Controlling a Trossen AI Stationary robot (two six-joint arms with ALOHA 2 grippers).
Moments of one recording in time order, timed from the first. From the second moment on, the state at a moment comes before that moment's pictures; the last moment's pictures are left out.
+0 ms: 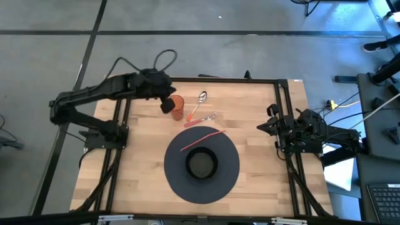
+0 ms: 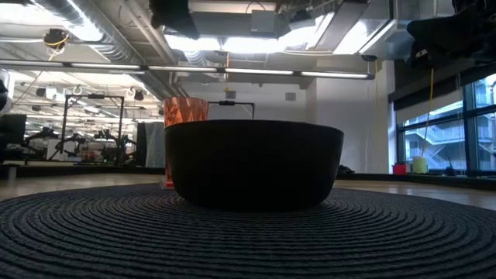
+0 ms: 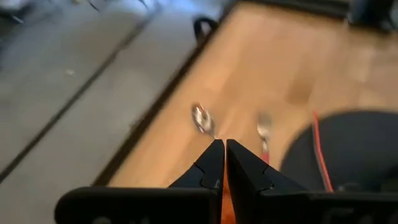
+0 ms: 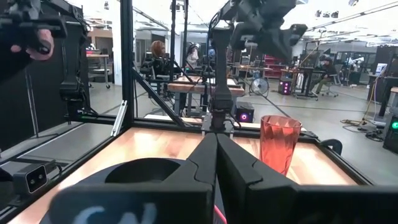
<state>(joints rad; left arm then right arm) 0.27 1.21 1.32 -0.81 -0.25 -0.09 -0.11 0.01 0.12 0.01 -0.22 -0.03</state>
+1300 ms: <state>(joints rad) 0.22 1.56 1.51 -1.23 -0.14 0.09 -0.11 0.01 0.12 -0.01 -0.22 0.00</state>
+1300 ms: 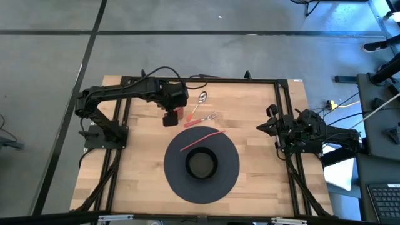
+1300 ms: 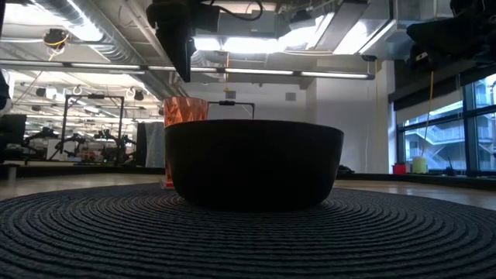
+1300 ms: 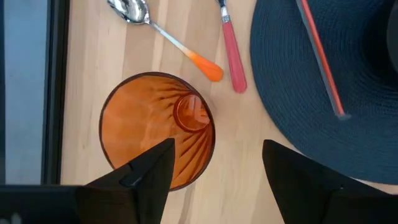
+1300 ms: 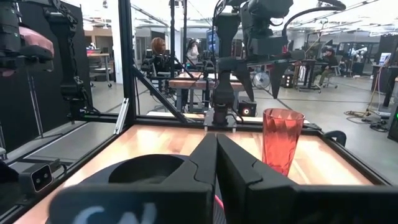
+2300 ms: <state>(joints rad) 0.26 1.77 1.51 -1.24 -0.16 0.10 -0.11 0.01 0.12 -0.02 -0.22 0.01</state>
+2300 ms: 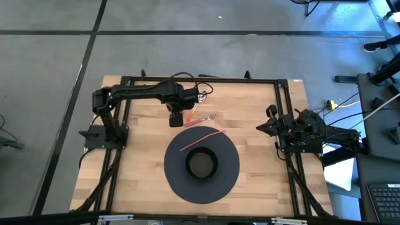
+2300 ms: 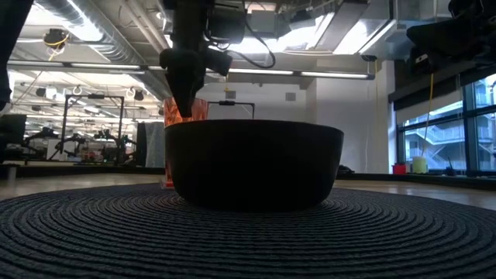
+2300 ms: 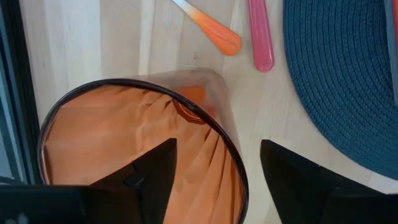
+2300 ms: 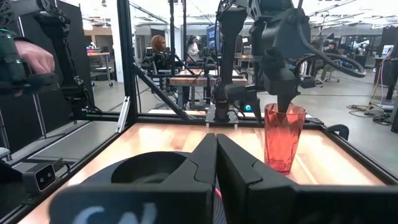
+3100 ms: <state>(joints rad) 0.25 1.70 1.57 -1.27 -0.24 0.12 -0.11 0.01 0.12 -0.02 -0.22 0.01</state>
